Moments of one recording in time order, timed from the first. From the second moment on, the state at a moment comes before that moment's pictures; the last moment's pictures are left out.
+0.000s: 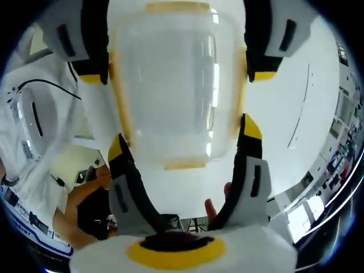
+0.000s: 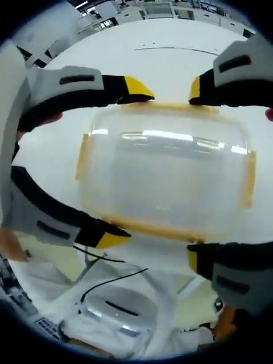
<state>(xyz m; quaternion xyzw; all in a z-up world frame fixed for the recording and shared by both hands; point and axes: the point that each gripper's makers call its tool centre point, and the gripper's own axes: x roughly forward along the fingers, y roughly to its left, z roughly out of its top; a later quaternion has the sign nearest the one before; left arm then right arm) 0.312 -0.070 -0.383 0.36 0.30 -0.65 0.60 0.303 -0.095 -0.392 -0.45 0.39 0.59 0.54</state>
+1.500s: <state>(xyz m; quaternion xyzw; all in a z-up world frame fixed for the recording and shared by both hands) 0.312 -0.071 -0.384 0.36 0.30 -0.64 0.61 0.302 -0.091 -0.394 -0.45 0.39 0.57 0.56</state>
